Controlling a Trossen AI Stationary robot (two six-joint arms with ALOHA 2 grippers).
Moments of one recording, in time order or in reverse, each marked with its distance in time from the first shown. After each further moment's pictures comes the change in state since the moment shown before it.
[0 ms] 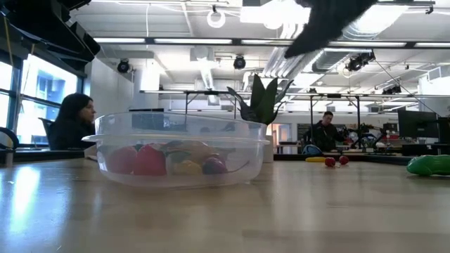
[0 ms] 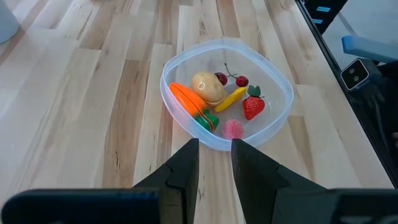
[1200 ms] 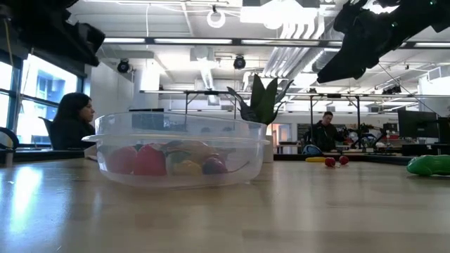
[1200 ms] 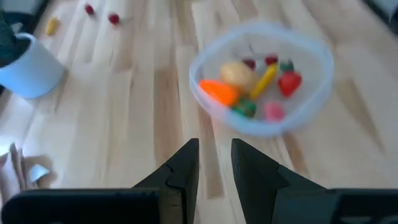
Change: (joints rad) left arm 0.000 0.000 0.014 -0.056 -0.096 0.281; right arm -0.062 -0.320 -0.347 0.107 -0.031 0.183
